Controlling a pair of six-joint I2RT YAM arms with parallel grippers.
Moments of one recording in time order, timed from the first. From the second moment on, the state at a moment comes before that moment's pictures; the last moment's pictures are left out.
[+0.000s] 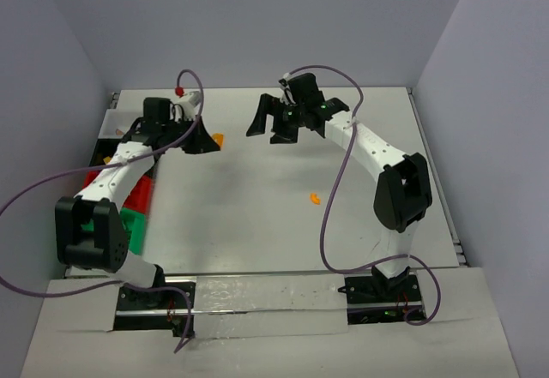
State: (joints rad) left arm -0.19 1.53 1.17 -0.35 0.63 -0.19; right arm 0.51 1.86 1.66 -0.54 -0.43 0.67
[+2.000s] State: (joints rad) left arm 0.32 1.71 1.73 -0.78 0.37 0.29; right arm 0.42 1.86 1.27 -0.81 -0.04 -0.11
